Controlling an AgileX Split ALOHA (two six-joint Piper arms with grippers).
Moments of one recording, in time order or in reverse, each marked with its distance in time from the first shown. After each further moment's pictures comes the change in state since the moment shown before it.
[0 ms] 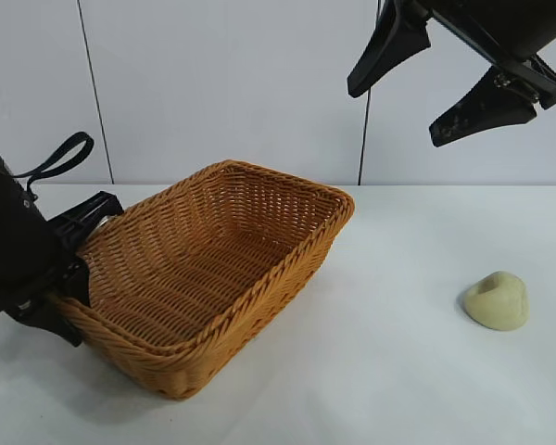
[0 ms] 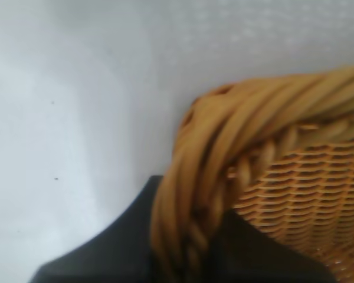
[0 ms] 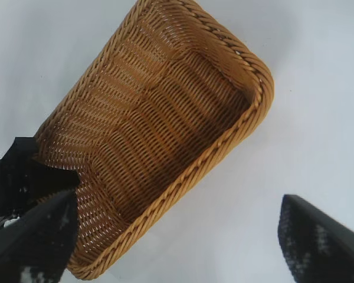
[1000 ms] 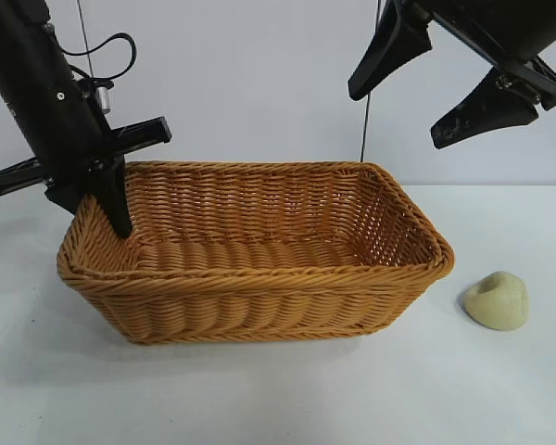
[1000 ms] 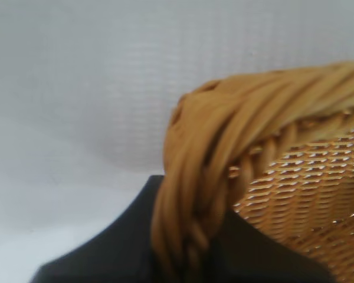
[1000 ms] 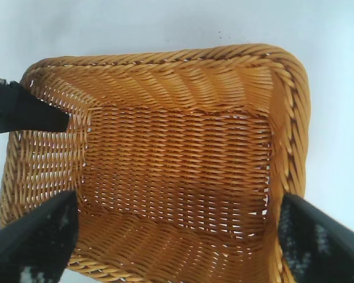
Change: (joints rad) left arm 0.126 0.275 -0.634 -0.082 0.579 0.875; right arm 0.000 0.000 0.000 -0.010 0.011 0.000
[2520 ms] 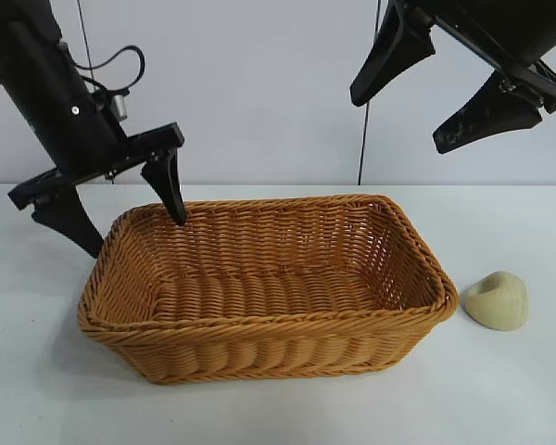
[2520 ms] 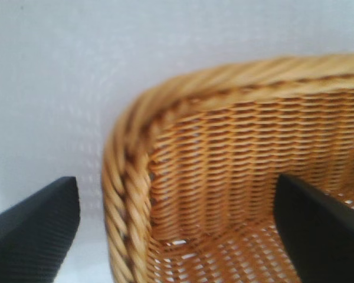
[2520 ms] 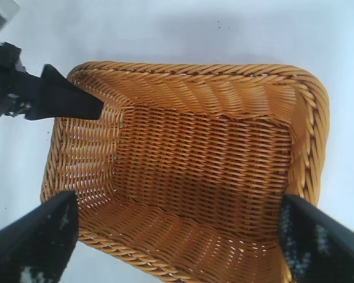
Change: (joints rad) left arm 0.004 -0.017 -0.012 -0.074 -0.036 0.116; right arm 0.000 0.000 -0.001 -0.014 0.019 0.005
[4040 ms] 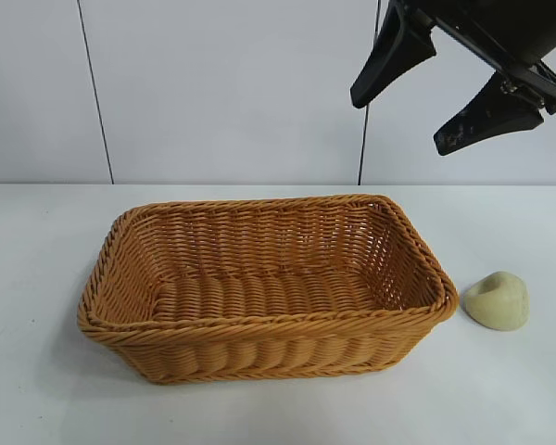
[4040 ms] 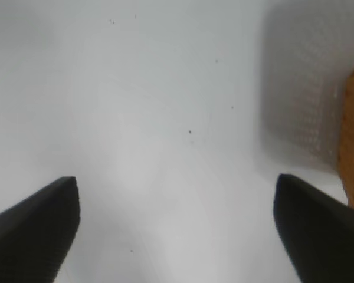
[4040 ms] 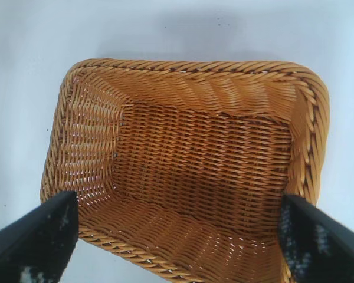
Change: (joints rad) left arm 0.224 -0.537 0.213 0.439 0.218 0.011; right arm 0.000 0.000 0.000 -0.004 0.010 0.003
